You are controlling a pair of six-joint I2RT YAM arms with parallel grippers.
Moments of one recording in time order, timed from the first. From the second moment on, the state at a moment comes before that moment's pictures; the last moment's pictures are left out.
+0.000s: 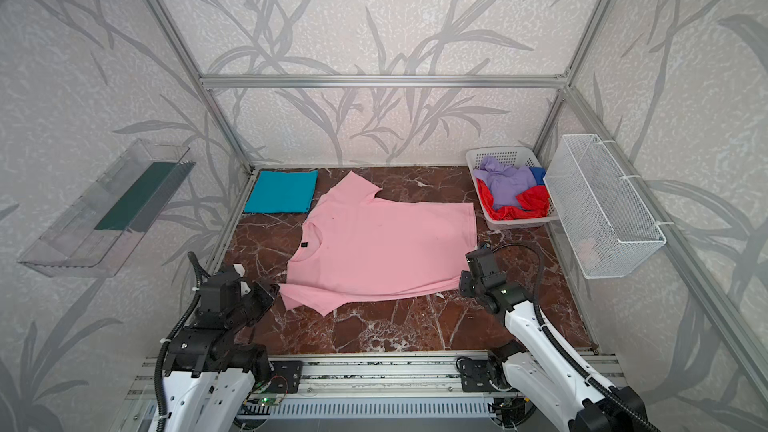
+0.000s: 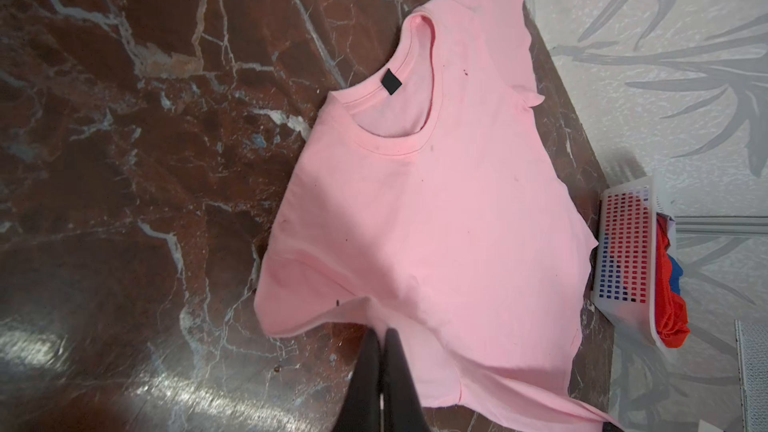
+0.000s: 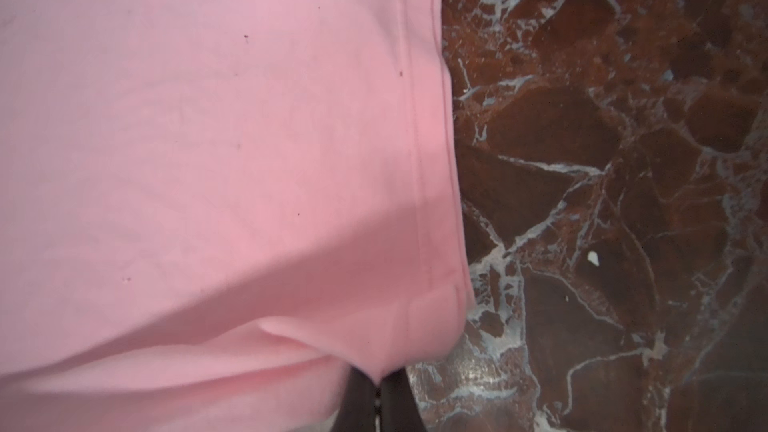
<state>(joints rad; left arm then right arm) -0.04 0.36 0.53 -0.95 0.12 -0.89 0.34 0.87 0.49 -0.62 0.16 0.48</state>
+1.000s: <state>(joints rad) -0.09 0.98 0.71 -0.63 0.03 -0.81 0.18 1.19 0.61 -0.47 0.08 0.52</state>
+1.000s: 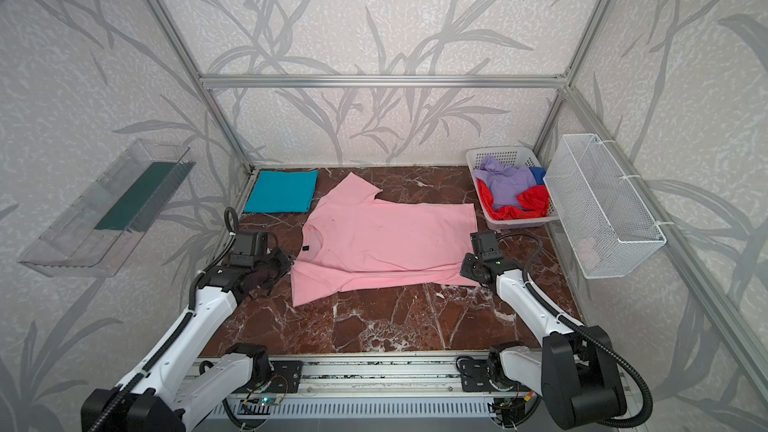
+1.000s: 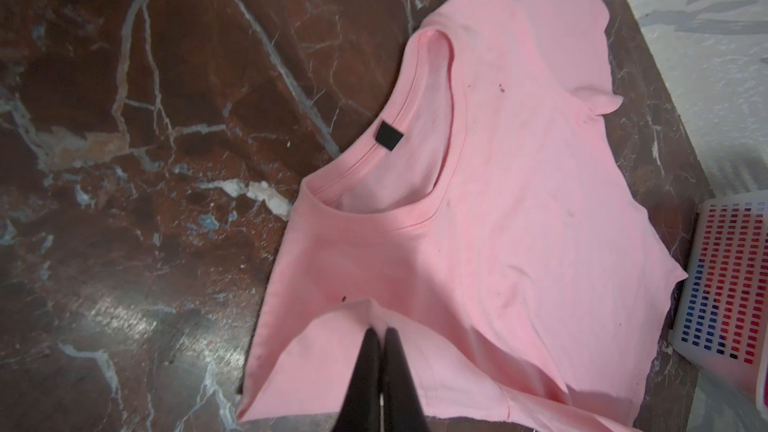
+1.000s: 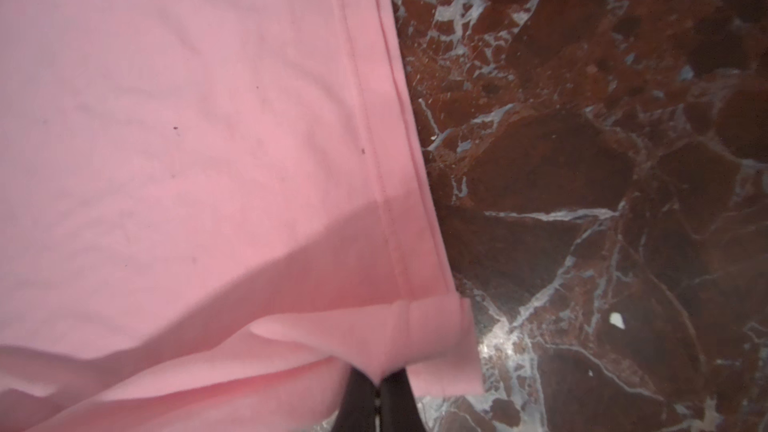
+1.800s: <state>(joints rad) -0.10 0.69 0.75 -0.91 -0.03 -0.81 0.18 0.70 0.54 -0.92 -0.10 0.65</state>
